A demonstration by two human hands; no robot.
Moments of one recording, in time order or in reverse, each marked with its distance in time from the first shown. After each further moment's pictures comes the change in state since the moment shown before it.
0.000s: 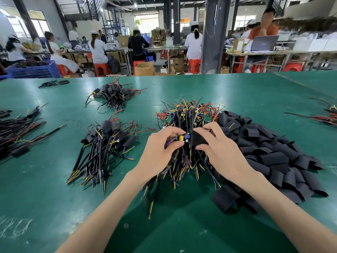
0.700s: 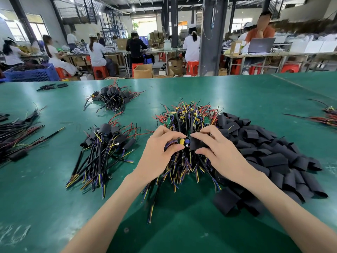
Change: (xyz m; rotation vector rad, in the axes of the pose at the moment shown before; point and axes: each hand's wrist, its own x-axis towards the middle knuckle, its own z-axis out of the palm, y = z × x) left_hand 0.002 0.000 -0.002 0.069 0.009 0.062; right_hand 0.004 0.004 -0.004 0.208 -0.103 0.022
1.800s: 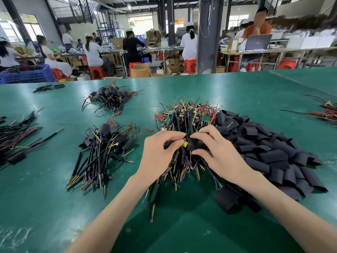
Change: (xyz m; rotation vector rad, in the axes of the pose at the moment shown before) left_hand -0.003 0.003 0.004 -0.122 0.109 -0.052; right_hand -0.005 -0.007 0.005 0.009 0.071 -0.040
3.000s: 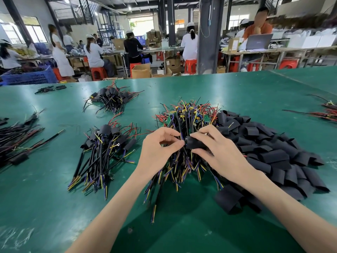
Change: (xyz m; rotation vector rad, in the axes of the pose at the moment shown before) left_hand 0.004 -0.009 -0.004 -0.170 -0.065 -0.211; right_hand 0.001 0.001 -0.001 -0.055 0.035 -0.056
